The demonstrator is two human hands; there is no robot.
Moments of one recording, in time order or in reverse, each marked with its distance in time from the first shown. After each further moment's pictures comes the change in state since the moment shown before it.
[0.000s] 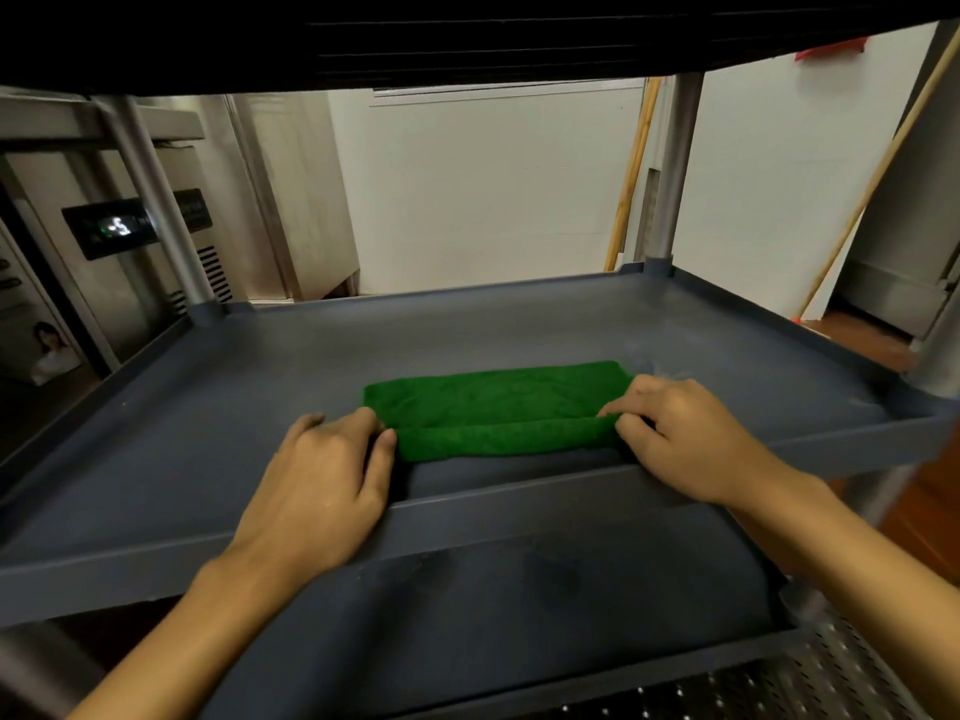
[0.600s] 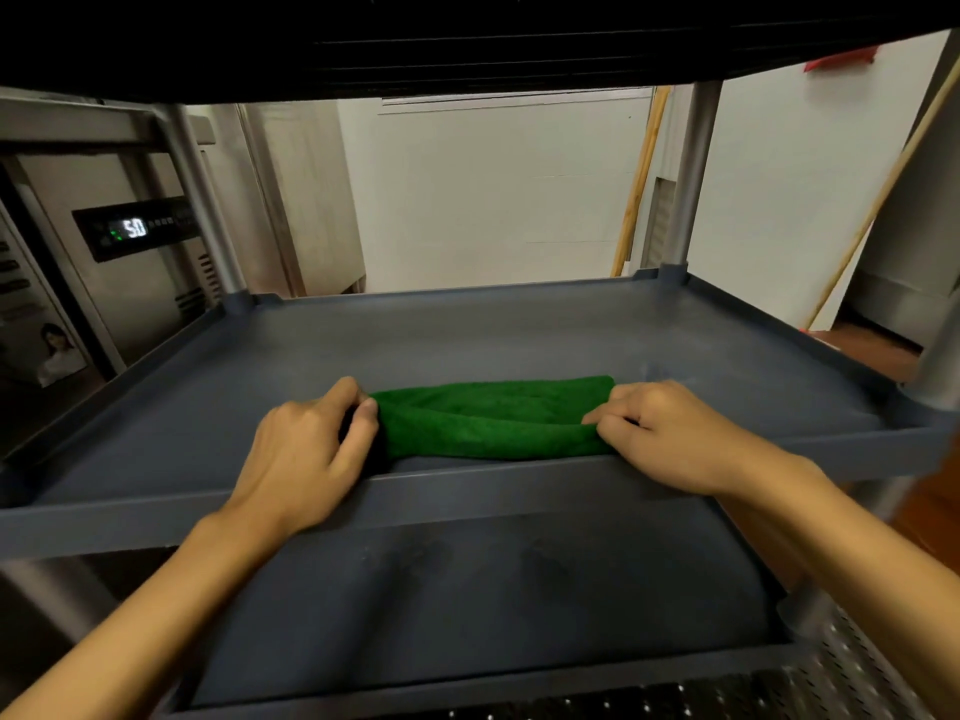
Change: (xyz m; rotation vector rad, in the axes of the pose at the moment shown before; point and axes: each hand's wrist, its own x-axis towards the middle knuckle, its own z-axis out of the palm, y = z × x) left_hand 0.023 -0.033 0.002 -0.084 0.145 0.021; right_hand 0.020 -0.018 -0.003 0.064 -0.177 0.001
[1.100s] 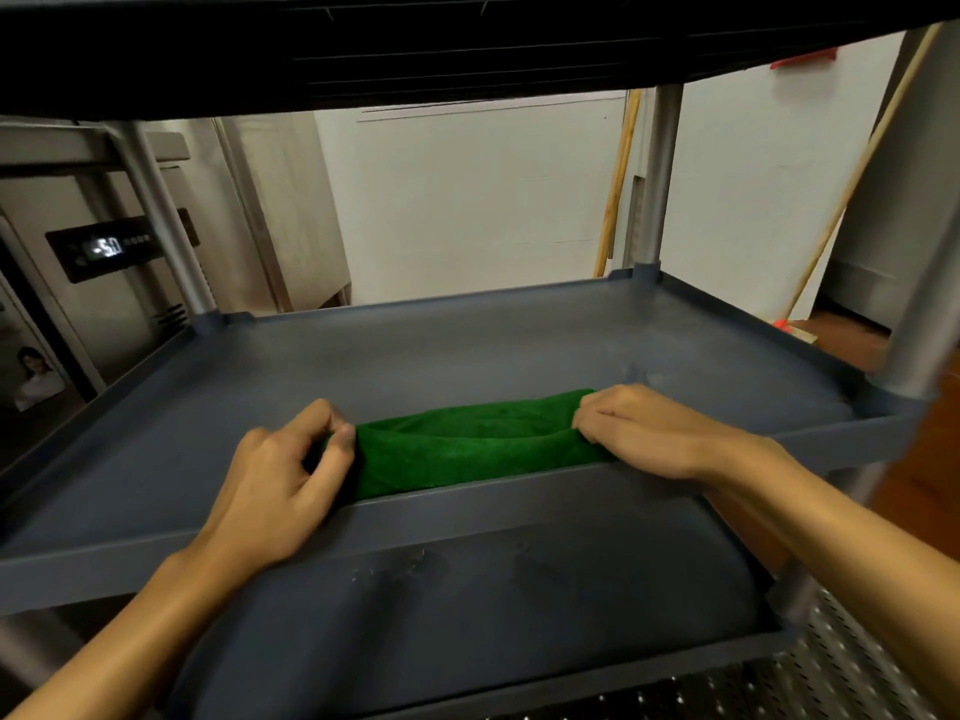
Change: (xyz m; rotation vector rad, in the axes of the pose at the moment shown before) left_hand -0.012 0.008 -0.008 -0.230 0.039 0.047; right_hand -0.004 -0.003 -0.010 0.152 -0.113 0.089
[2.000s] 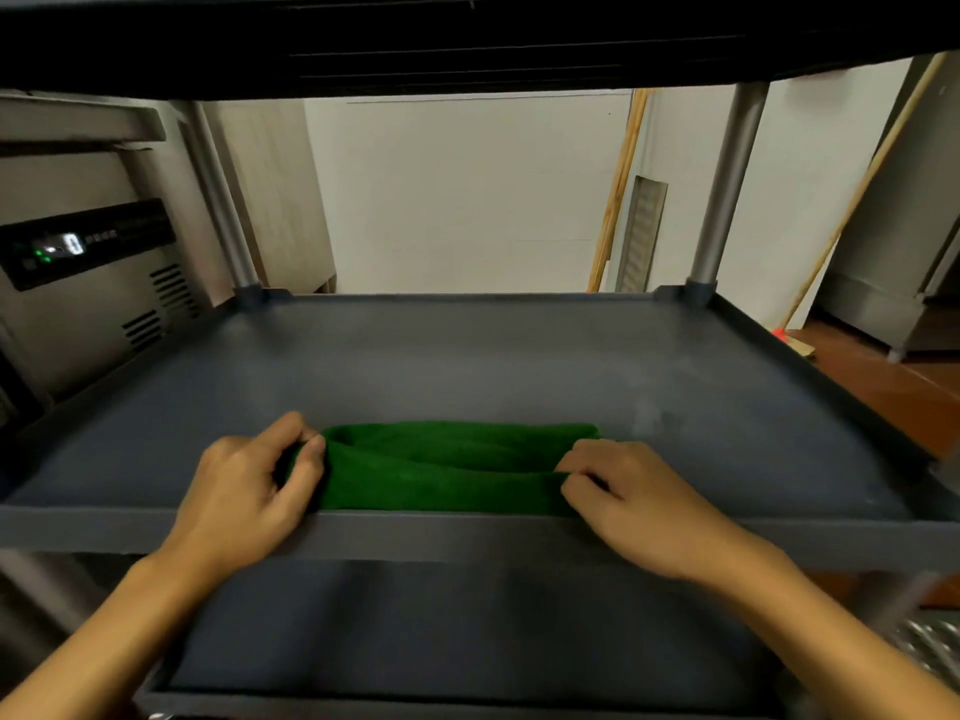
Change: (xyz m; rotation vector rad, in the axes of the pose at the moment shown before) left_hand 0.041 -0.104 -0.003 0.068 -0.007 0.036; right_hand 0.051 -0.031 0.046 0.035 0.144 -0.072
